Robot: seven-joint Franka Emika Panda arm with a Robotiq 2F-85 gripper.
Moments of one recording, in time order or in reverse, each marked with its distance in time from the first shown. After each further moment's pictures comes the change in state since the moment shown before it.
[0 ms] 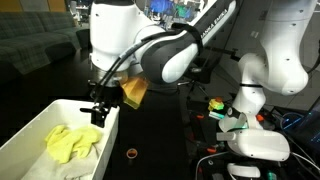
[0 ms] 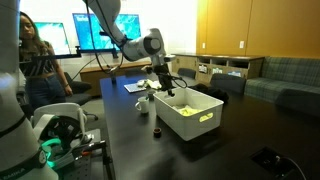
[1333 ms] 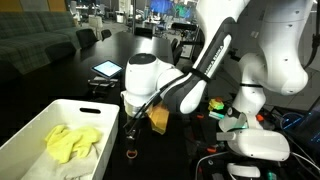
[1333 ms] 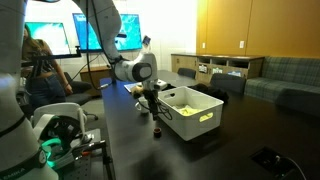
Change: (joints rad) arm -0.020 0.062 0.014 -0.266 0.154 0.233 -0.065
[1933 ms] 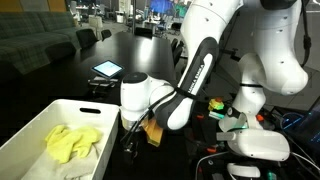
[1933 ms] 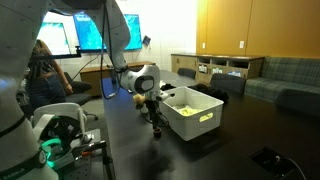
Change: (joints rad) arm 0.004 0.168 0.003 0.070 0.114 0.071 -0.091
